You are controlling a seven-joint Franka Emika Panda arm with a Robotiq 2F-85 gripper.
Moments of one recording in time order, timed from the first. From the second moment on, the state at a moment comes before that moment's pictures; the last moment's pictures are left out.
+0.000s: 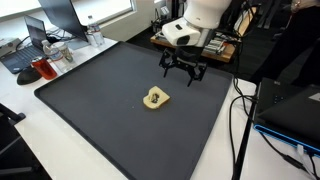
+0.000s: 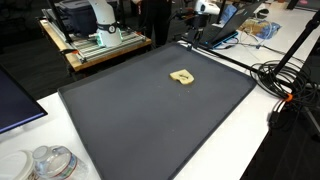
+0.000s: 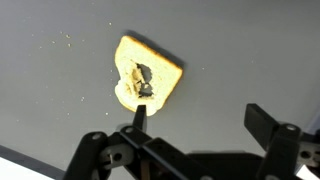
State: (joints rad) arm 0.40 0.35 0.01 -2.04 -0.38 2.36 0.44
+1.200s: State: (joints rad) arm -0.08 0.14 0.16 -2.24 0.56 2.28 -0.70
